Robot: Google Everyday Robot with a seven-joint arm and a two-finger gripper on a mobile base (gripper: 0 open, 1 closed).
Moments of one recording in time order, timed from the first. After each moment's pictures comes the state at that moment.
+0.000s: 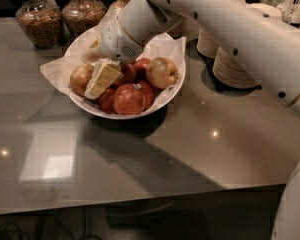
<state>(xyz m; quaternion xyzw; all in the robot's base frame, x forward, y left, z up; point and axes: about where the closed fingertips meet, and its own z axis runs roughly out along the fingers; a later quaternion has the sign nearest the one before) 0.564 0.129 0.916 -0.74 0.54 0.25 0.31</state>
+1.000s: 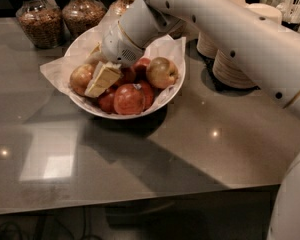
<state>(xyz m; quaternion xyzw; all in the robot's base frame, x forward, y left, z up) 0.566 0.128 0.905 -0.74 0.54 0.25 0.30</state>
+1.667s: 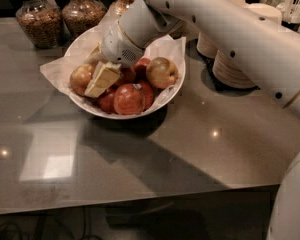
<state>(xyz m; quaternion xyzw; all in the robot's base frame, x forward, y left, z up) 0.566 0.128 0.905 -0.74 0.54 0.25 0.30</state>
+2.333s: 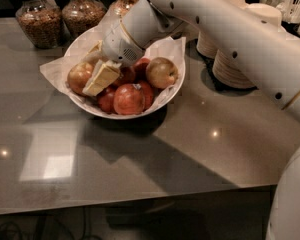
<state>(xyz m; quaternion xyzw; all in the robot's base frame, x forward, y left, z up) 0.565 0.132 0.913 -0.74 0.53 0.28 0.32</state>
